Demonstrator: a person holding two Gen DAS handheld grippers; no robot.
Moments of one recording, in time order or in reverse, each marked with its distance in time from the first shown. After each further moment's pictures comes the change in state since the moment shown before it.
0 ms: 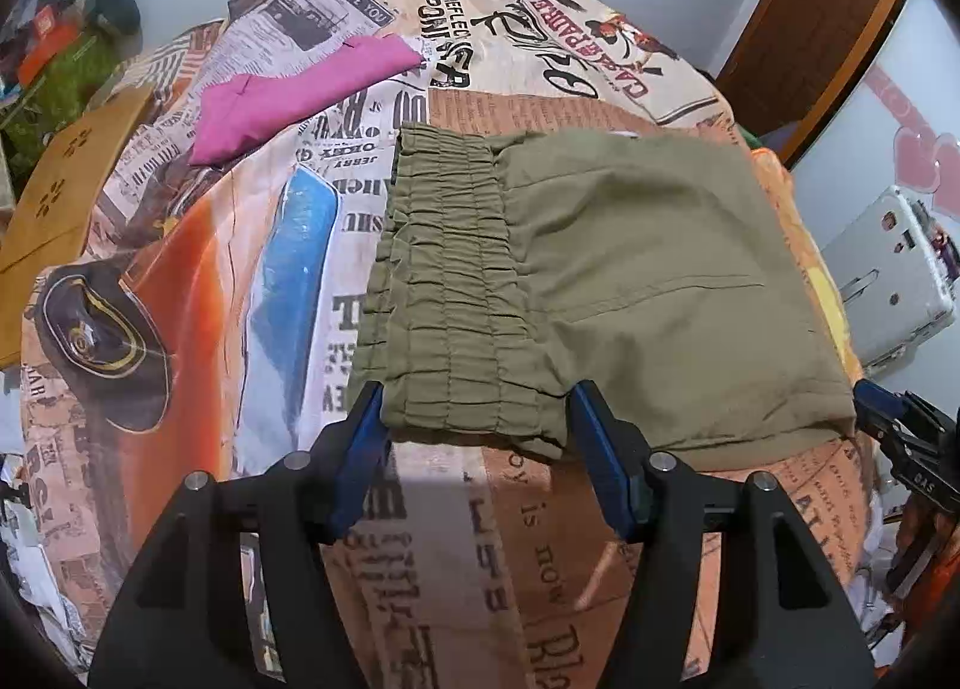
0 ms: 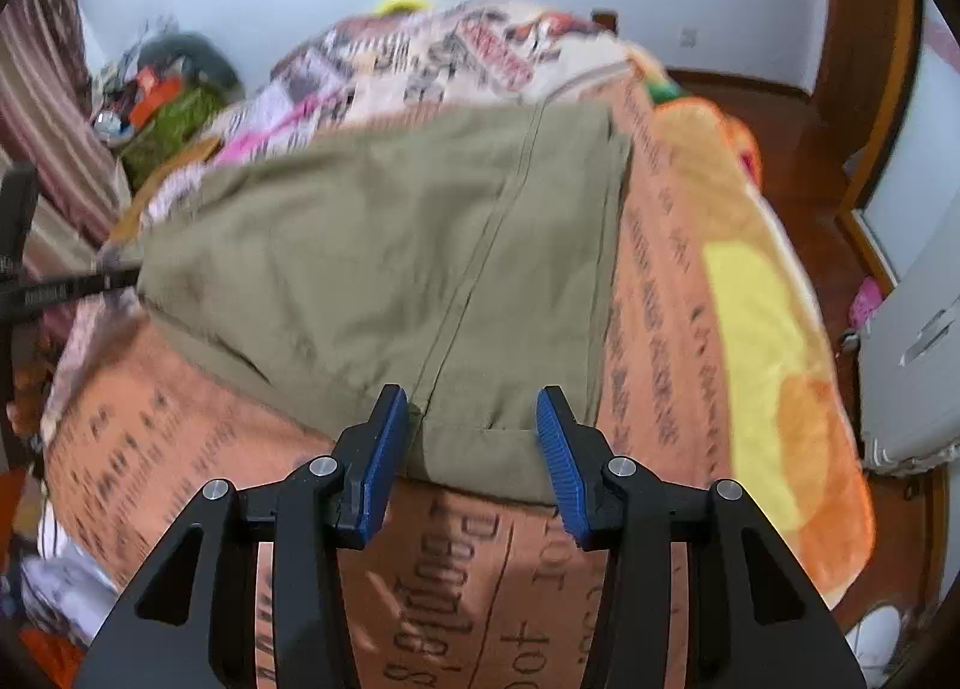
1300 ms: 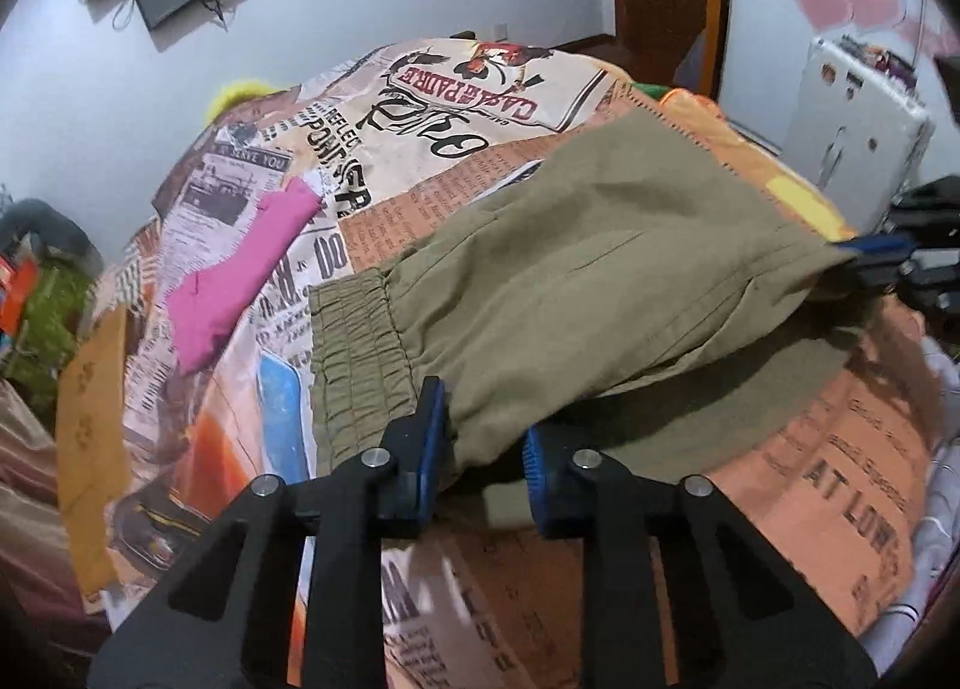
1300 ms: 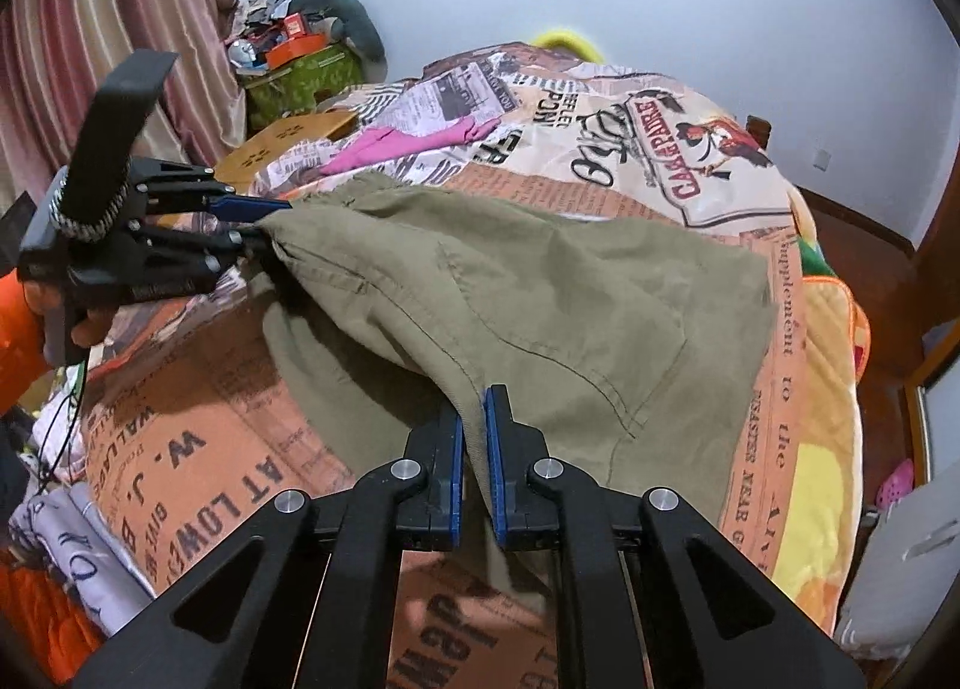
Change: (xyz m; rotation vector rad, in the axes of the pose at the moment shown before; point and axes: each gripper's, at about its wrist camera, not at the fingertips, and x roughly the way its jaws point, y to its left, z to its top) left arm -0.018 -0.058 0.018 0.450 -0.129 0.056; right arm -0.002 0.059 0.047 -0.346 -0.076 0.167
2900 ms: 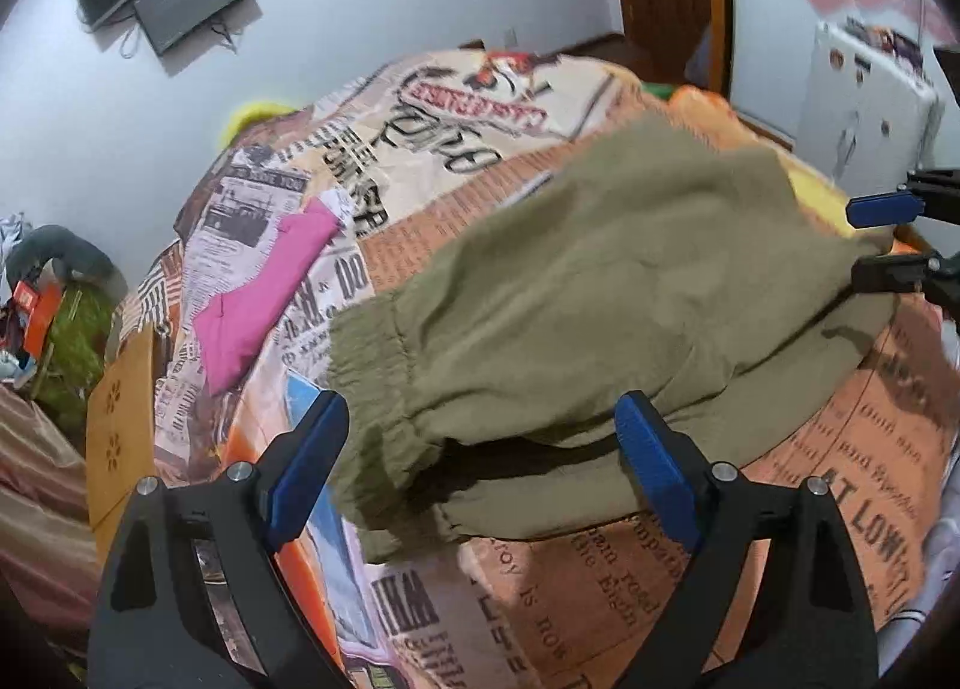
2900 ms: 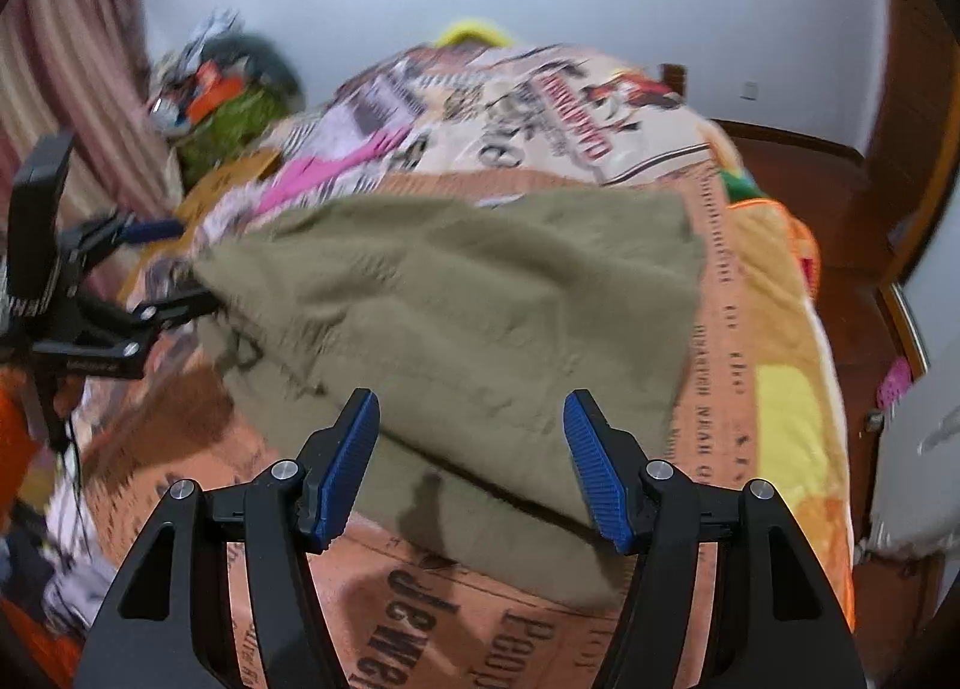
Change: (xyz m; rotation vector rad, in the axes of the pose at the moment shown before) left arm 0.001 -0.011 0.011 0.053 0.003 0.077; right arm -0.010 -0.028 -0.007 0.200 0.010 -0.077
